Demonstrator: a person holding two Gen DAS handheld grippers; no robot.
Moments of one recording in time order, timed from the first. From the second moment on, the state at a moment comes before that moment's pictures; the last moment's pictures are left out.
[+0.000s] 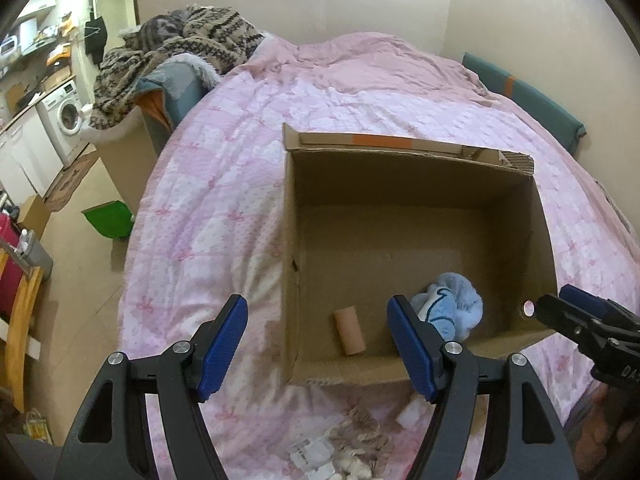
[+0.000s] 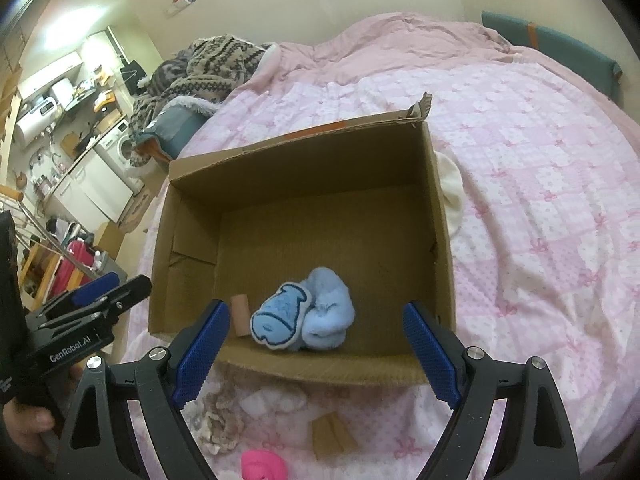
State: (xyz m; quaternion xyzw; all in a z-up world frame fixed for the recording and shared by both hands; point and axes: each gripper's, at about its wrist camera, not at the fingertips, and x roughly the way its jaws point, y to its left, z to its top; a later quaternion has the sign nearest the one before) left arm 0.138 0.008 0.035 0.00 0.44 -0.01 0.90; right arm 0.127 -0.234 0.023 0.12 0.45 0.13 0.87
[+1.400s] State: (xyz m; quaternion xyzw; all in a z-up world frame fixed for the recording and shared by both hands) left arm 0.086 0.077 -0.043 -0.13 0.60 0.07 0.79; right arm 0.071 -0.243 -0.021 0.19 0.54 0.11 0.81
